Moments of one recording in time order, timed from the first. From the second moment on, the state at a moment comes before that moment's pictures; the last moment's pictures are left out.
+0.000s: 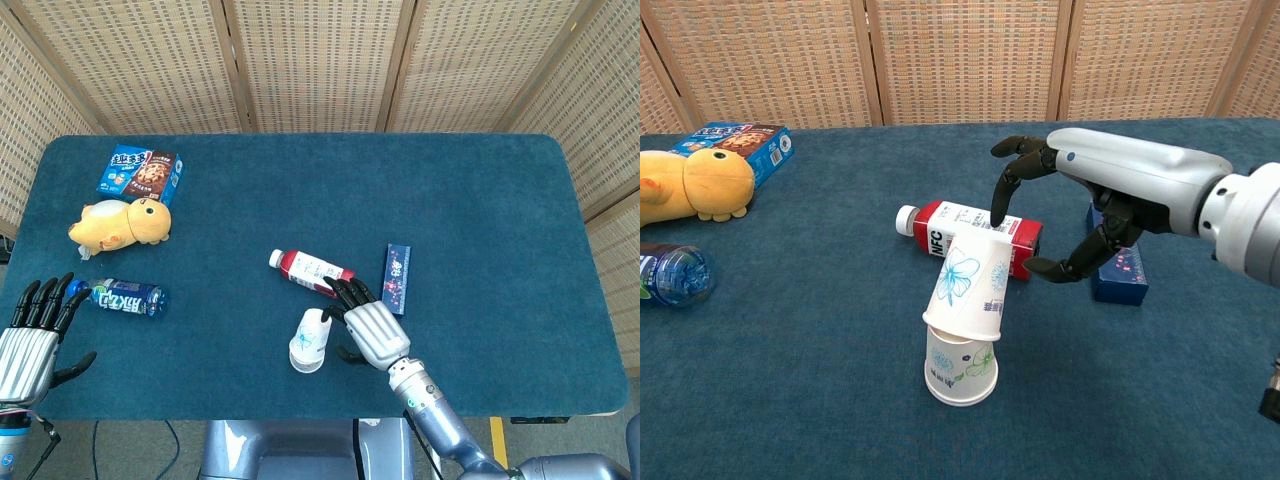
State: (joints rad) left arm -0.07 -1.11 -0.01 -1.78 1.65 1.56 0.27; right arm 0.65 -1.52 0.14 -2.01 -1.09 1.17 -0.53
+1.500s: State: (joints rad) left arm -0.07 -1.10 -0.01 -1.78 1.64 1.56 0.23; right arm 0.70 -1.59 0.11 -2.06 -1.03 1.19 -0.66
